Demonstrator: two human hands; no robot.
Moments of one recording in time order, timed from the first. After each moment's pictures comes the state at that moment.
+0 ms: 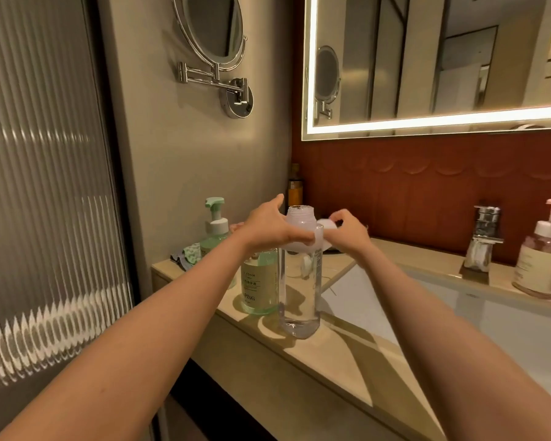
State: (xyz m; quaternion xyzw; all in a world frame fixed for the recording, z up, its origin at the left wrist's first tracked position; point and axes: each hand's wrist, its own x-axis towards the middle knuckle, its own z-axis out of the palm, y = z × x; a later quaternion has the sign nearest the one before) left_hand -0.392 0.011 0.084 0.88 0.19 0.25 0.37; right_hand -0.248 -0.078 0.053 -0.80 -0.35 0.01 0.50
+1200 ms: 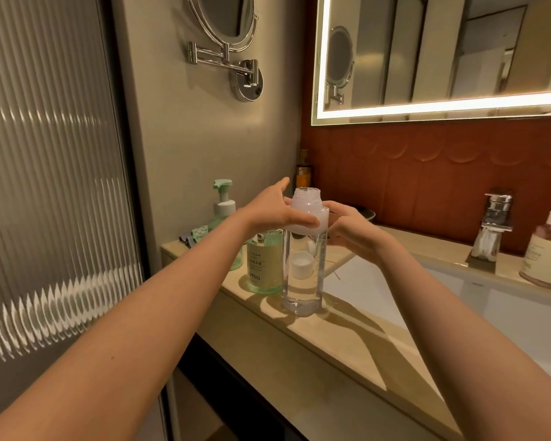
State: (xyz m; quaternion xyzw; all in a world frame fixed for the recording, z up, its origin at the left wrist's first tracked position) left_hand -0.408 0.001 0.086 0.87 0.17 0.22 0.41; right_hand -0.270 -0.096 0.053 -0.66 -0.46 0.26 0.54
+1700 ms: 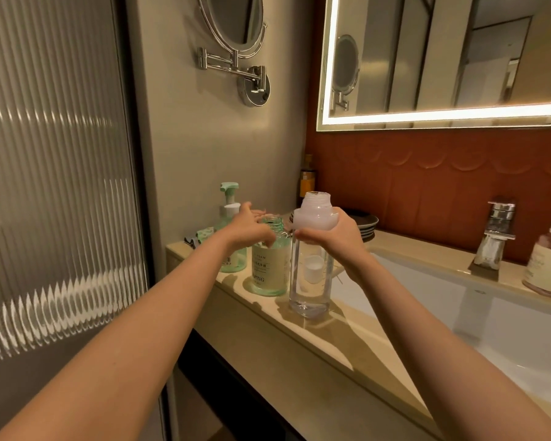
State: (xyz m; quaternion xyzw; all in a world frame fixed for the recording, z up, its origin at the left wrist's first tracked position) left_hand -0.423 0.041 0.055 0.82 0.29 0.24 0.43; right_hand -0.310 -0.089 0.037 -0.67 -0.42 0.06 0.60
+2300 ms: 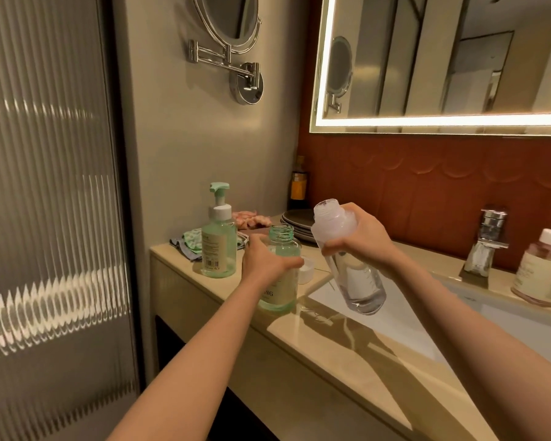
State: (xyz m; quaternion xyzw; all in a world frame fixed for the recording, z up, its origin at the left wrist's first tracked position) left_hand -0.379 0.019 -0.002 0.76 0.33 0.34 0.45; right_hand -0.280 -0.116 0.056 -0.76 -0.44 0.00 0.48
